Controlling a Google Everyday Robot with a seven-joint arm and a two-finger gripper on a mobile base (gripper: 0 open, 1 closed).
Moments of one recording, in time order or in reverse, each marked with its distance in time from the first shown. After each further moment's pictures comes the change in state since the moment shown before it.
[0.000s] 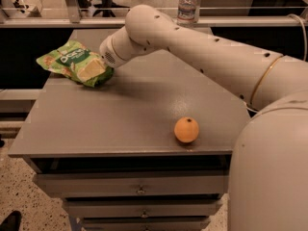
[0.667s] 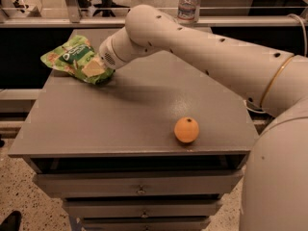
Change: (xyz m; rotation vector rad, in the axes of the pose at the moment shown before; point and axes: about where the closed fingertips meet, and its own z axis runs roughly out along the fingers) arm 0.000 0.012 -0.014 0.012 0.000 0.014
